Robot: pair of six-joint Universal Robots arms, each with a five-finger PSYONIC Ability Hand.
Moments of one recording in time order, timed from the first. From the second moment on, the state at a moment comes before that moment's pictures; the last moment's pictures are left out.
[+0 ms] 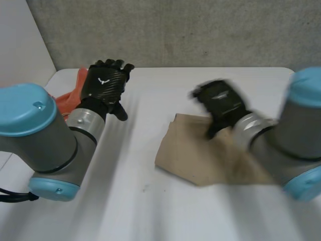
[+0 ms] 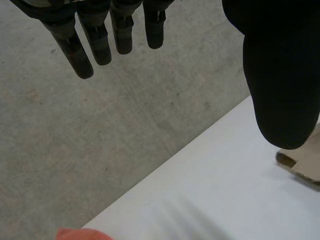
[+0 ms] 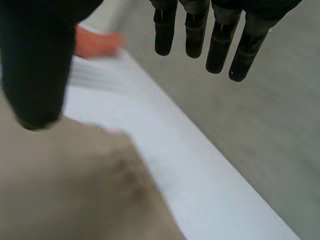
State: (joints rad) left arm 4.16 -1.90 -1.55 3.51 -1.65 3.42; right arm 2.00 -1.23 1.48 -0.07 1.39 2.72; left_hand 0.20 0.20 0.21 0.20 0.05; right_hand 0.27 0.31 0.30 0.30 0.12
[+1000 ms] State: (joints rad) left arm 4.12 -1.91 -1.63 3.51 -1.65 3.42; right arm 1.15 -1.25 1.95 -0.19 0.98 2.31; left_hand 0.20 0.20 0.21 0.20 0.05; right_hand 0.88 1.16 1.14 1.16 0.92
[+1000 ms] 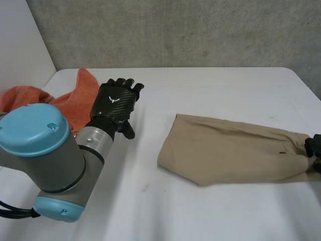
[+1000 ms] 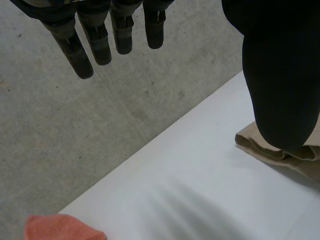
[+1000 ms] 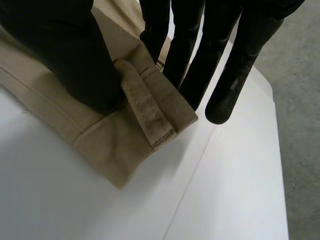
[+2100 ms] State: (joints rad) left arm 4.10 -1.97 -1.40 3.50 -1.64 3.35; right arm 1.97 -1.31 1.51 -0.07 1.21 2.84; left_hand 0.20 0.20 0.21 0.20 0.05; right_hand 0.20 0.22 0.21 0.23 0.07
